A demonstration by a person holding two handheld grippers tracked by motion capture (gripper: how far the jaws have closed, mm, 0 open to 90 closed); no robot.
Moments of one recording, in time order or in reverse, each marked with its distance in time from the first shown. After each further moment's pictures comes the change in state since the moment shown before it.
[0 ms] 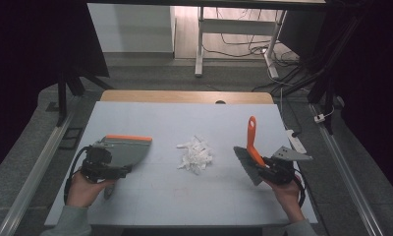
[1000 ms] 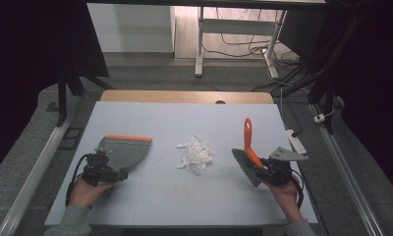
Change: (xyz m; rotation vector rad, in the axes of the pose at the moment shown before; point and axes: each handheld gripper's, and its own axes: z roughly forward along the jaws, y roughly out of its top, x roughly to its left) left arm 0.031 -0.021 0.046 0.142 0.021 -0.129; right arm 0.003 -0.003 0.006 0.034 -0.003 -0.010
